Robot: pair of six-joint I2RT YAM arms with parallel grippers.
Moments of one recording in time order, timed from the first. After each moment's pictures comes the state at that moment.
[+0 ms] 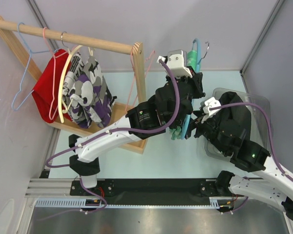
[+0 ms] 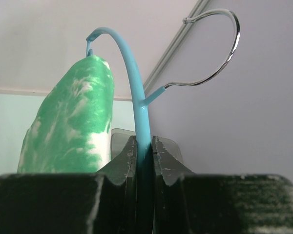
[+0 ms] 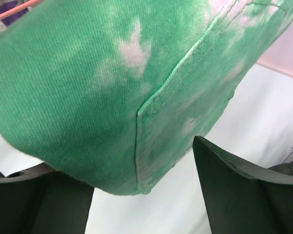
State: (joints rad) left arm -1.33 1.83 2.30 -0.36 -0.93 -0.44; right arm 0.97 0.70 0.96 -0.39 0.36 0.07
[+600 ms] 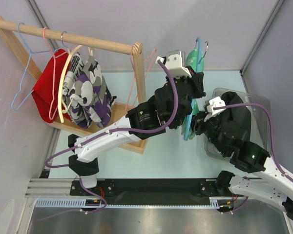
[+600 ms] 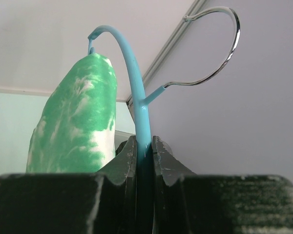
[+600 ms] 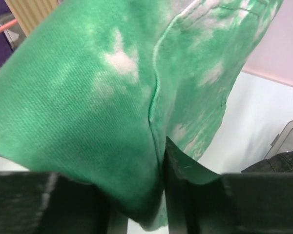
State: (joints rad) left arm -1.33 1.82 2.27 -0.32 -0.91 -0.47; right arm 0.97 0.68 0.95 -0.34 0.49 0.06
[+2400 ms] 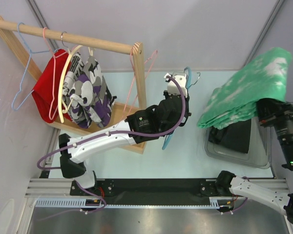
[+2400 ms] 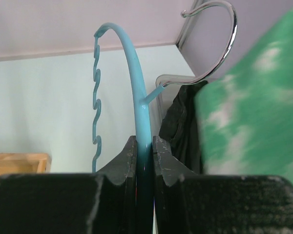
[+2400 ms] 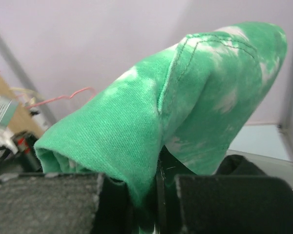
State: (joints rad) left arm -1.28 1.66 1.84 -0.38 -0.82 -0.44; right arm 0.96 0.60 1.50 -0.58 0.73 0.03
